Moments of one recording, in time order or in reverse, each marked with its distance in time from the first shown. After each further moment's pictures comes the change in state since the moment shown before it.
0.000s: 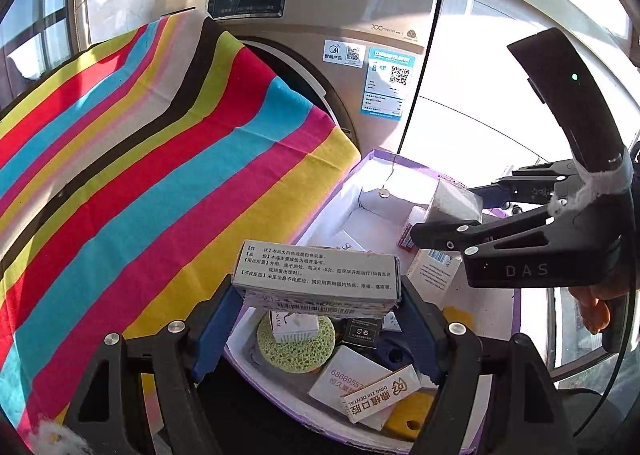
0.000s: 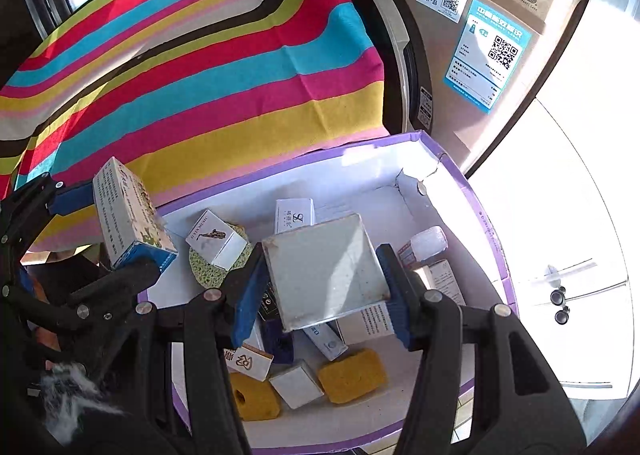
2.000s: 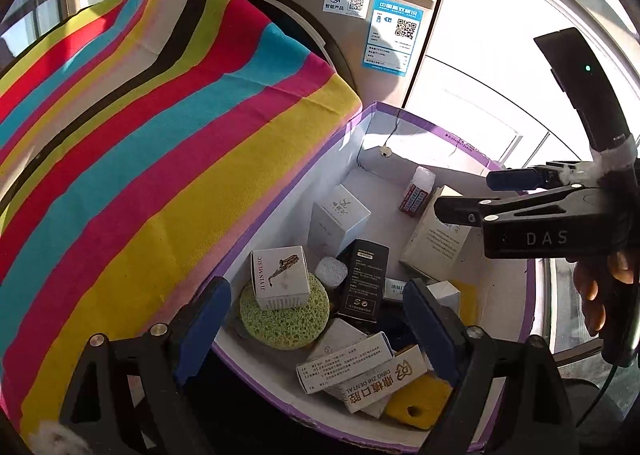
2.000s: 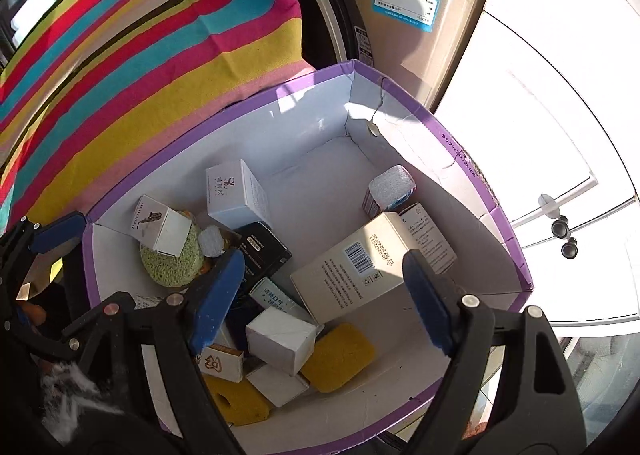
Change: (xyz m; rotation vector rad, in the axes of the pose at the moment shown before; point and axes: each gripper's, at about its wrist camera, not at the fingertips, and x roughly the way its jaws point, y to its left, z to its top) left arm 0.025 0.004 -0.016 -0.039 0.098 -0.018; right arm 0.004 -0.030 -0.031 0.175 0.043 -0.088
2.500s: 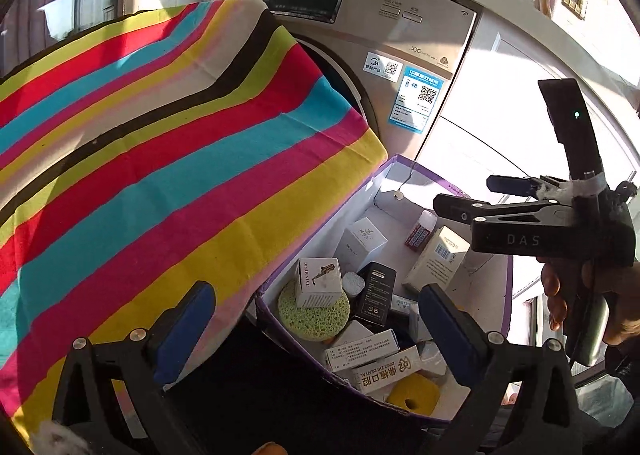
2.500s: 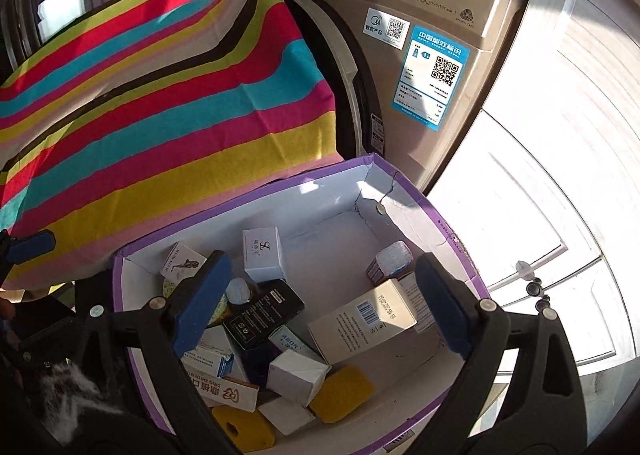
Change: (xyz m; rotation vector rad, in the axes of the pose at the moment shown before) left arm -0.066 0.046 -0.017 -0.132 -0.145 -0.004; right arm -0.022 0.038 0.024 -0.094 -0.213 -0.060
